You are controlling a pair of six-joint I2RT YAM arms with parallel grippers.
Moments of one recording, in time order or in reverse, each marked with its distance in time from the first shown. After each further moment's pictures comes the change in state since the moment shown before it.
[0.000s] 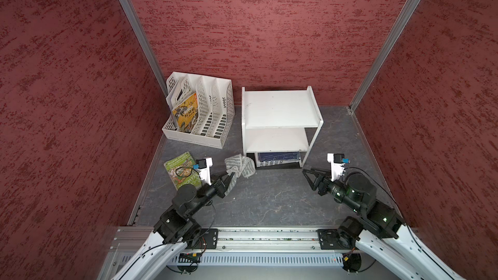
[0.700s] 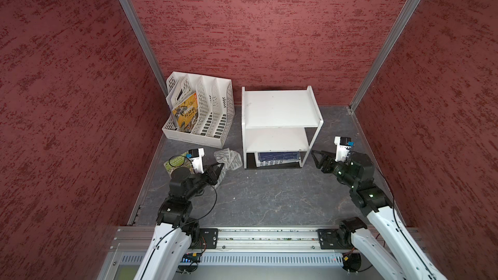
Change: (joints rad) left arm 0.454 0.279 0.048 0.080 0.420 0.080; right arm -0.482 0.312 0.002 0.305 -0.395 -0.136
